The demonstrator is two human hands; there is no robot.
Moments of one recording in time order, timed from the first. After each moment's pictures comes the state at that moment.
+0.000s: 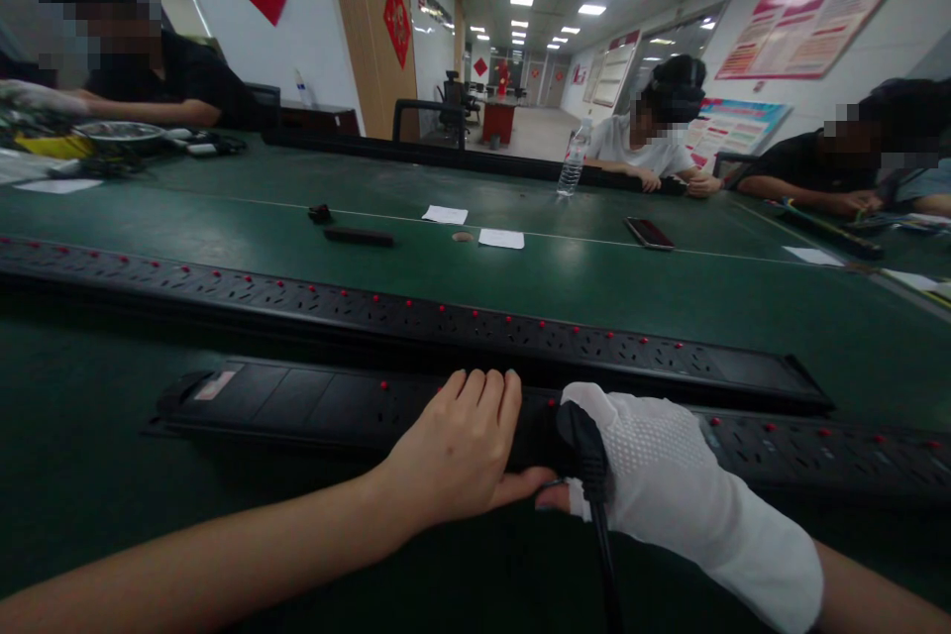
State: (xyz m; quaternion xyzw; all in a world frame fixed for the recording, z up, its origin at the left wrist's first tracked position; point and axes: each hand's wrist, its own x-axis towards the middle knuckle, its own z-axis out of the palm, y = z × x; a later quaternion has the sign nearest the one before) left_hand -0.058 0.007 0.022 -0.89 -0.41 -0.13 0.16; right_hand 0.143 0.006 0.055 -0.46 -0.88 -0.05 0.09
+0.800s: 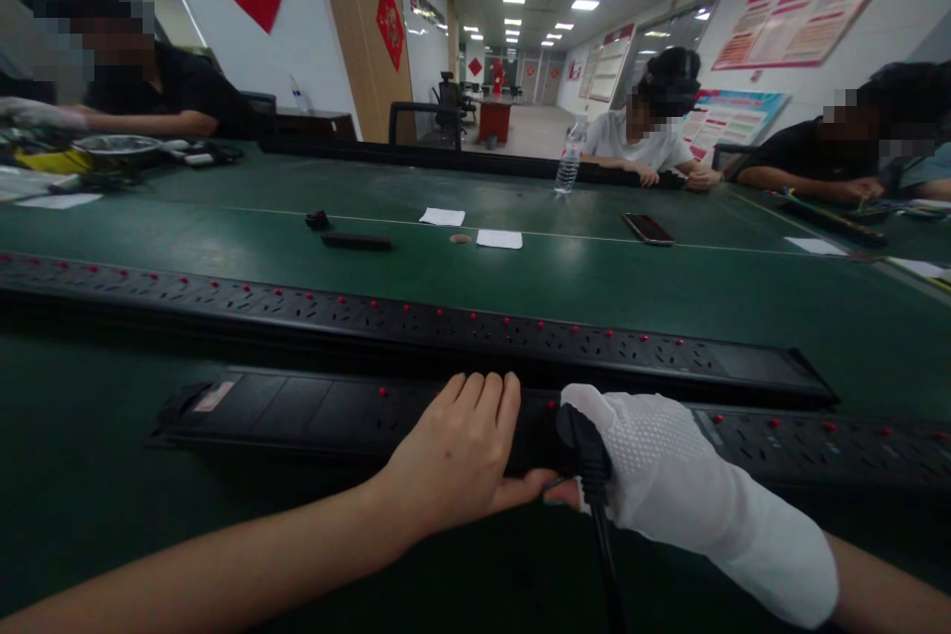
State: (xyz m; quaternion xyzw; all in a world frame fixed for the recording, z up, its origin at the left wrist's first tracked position) left_hand -0.058 0.008 0.019 -0.88 -0.41 -0.16 0.16; right_hand 0.147 0.011 0.056 -0.41 -0.91 0.03 0.10
